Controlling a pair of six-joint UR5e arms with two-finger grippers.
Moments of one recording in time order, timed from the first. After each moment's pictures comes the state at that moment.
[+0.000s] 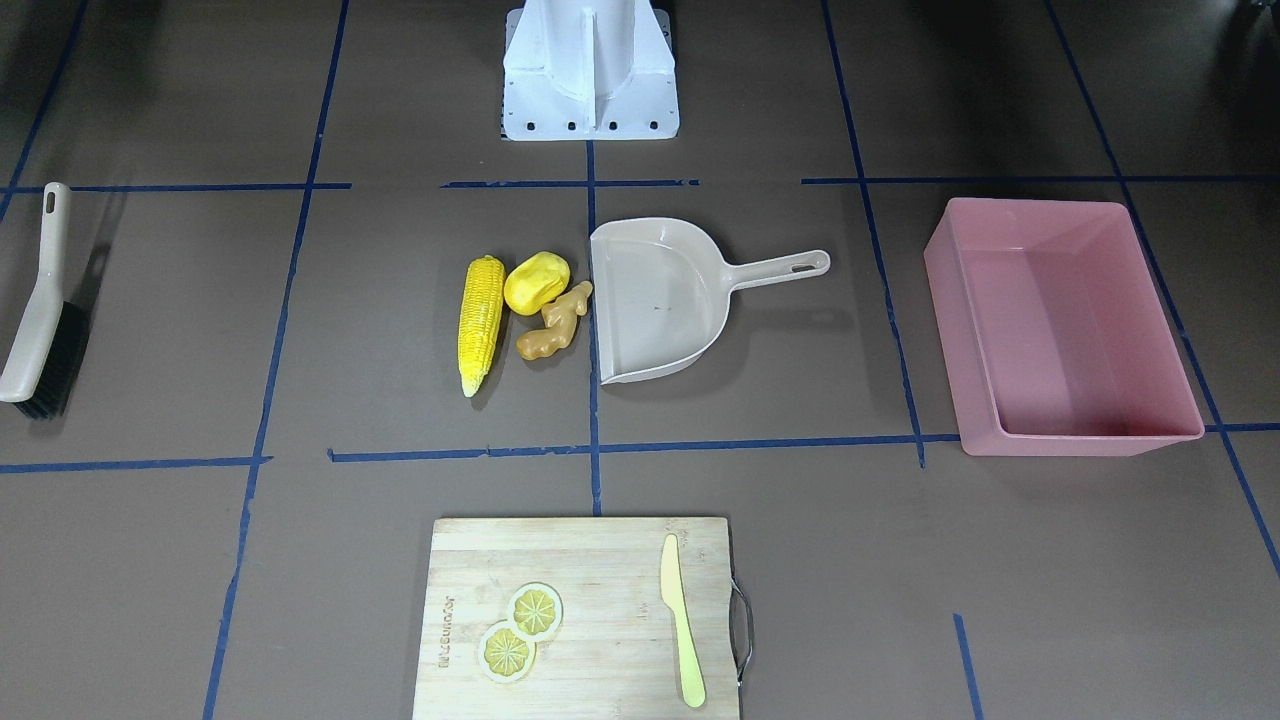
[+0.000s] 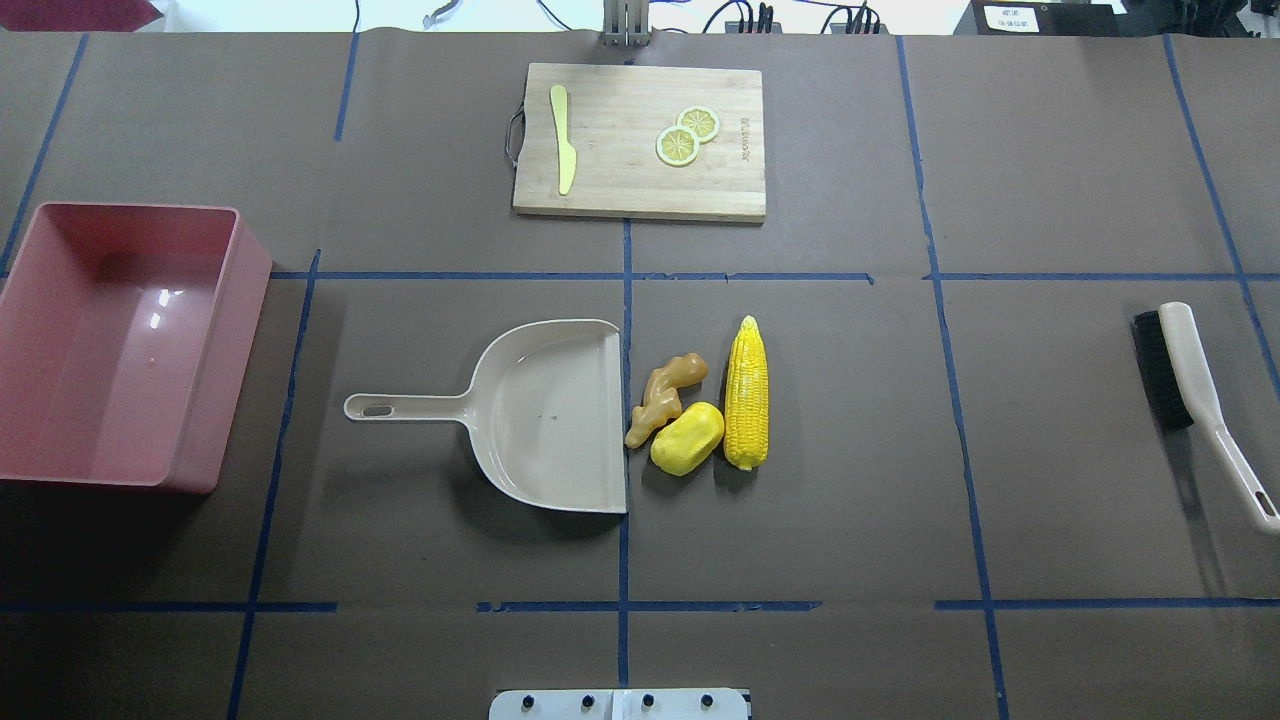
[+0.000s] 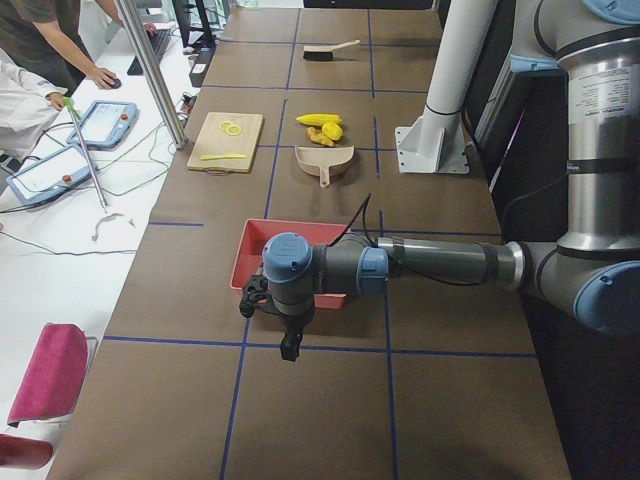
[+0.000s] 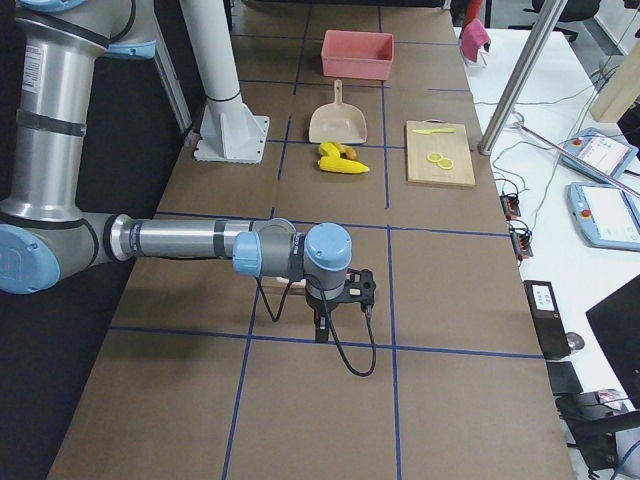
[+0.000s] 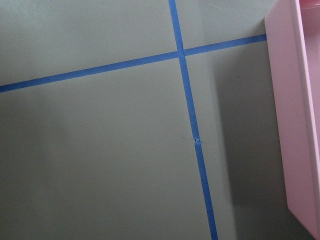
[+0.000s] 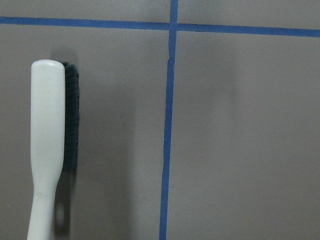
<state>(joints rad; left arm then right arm) -1.58 -1.45 -1.73 -1.52 -2.33 0.19 1.53 -1.79 1.82 -1.61 2.34 -0.02</state>
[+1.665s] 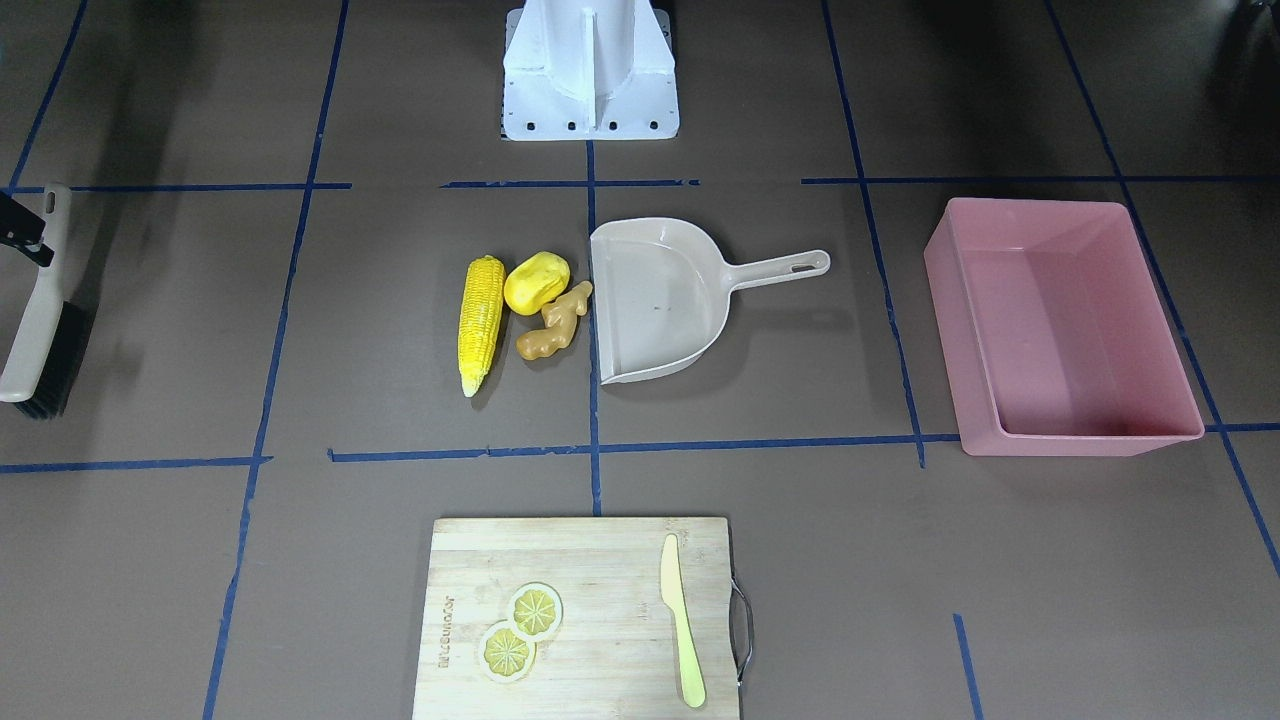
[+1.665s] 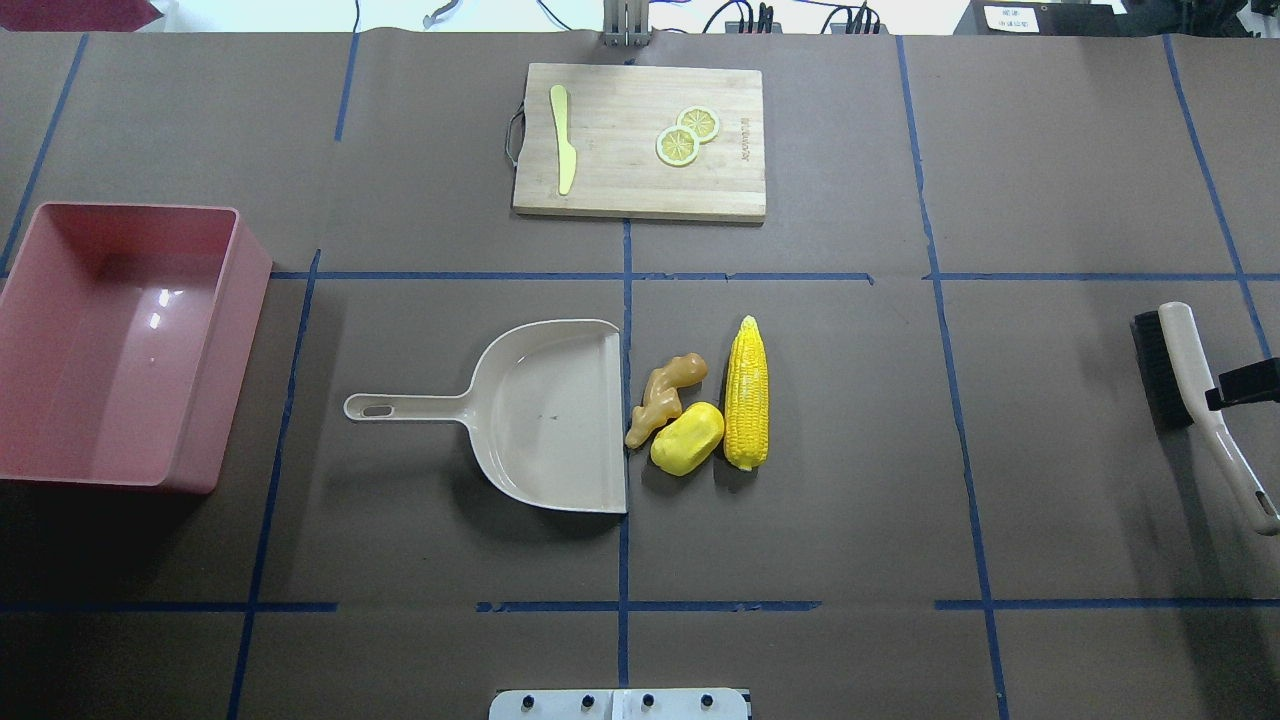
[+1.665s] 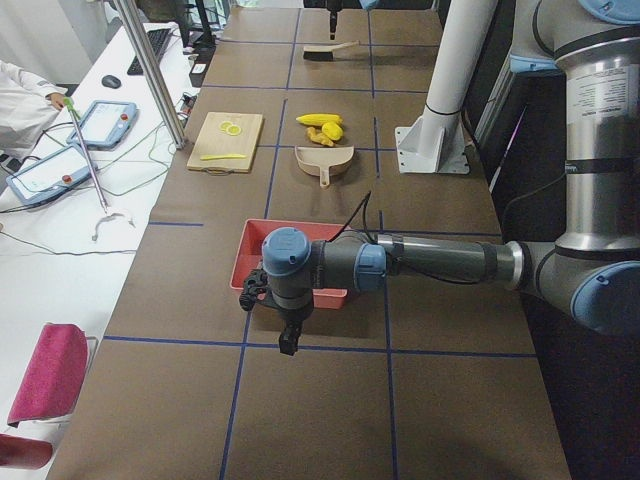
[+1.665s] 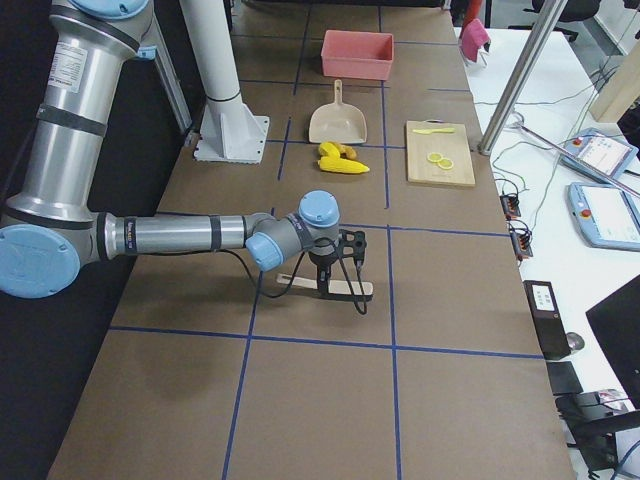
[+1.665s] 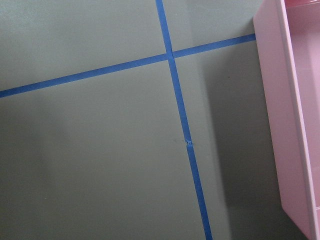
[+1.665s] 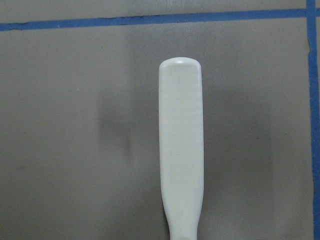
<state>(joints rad) -1.56 -1.45 -1.75 -1.53 -2.33 0.19 1.10 -1.86 1.85 -1.07 2.25 0.68</state>
